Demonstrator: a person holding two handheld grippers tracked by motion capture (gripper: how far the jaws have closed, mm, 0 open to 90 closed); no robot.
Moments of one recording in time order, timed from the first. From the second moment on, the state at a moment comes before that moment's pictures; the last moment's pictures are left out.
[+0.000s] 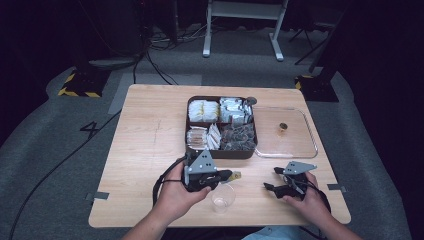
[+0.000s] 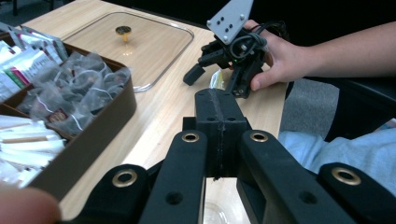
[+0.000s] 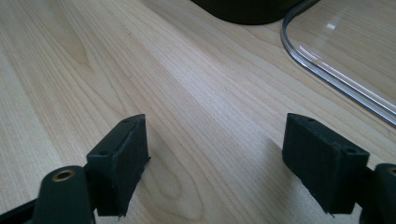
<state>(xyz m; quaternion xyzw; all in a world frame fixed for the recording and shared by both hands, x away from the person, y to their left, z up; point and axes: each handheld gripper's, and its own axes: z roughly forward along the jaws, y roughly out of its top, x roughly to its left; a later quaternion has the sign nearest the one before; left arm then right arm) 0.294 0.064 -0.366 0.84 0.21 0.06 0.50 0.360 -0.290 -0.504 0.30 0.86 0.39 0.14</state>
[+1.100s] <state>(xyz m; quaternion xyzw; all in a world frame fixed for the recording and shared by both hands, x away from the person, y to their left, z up) 0.286 0.059 -0.407 0.85 0.21 0.04 0.47 0.360 -0.289 -0.504 0.30 0.86 0.39 0.13</state>
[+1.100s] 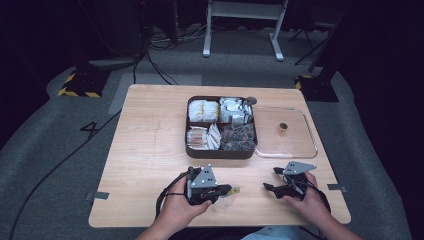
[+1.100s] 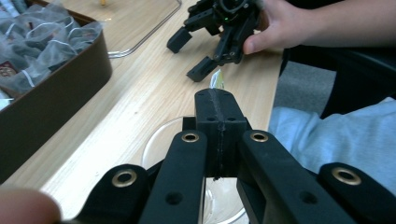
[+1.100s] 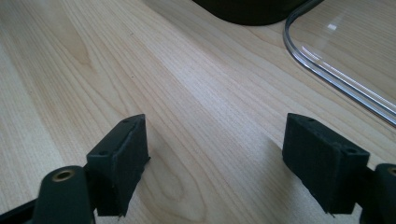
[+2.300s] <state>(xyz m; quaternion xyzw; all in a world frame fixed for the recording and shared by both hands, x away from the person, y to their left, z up) 0.298 0.092 -0.394 0.84 0.27 0.14 0.45 0.359 -0.289 -0.504 0.30 0.86 0.39 0.13</state>
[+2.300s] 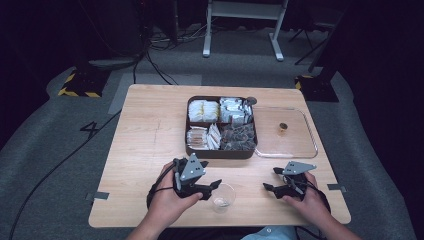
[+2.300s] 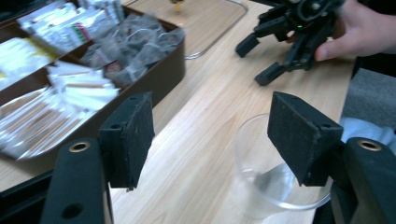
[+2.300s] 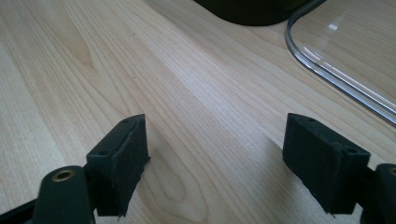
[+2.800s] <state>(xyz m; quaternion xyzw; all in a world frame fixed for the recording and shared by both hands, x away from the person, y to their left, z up) 0.304 0.157 -0.414 0.83 0.32 0.17 0.41 0.361 -0.287 -0.504 0.29 0.87 0.39 0.13</state>
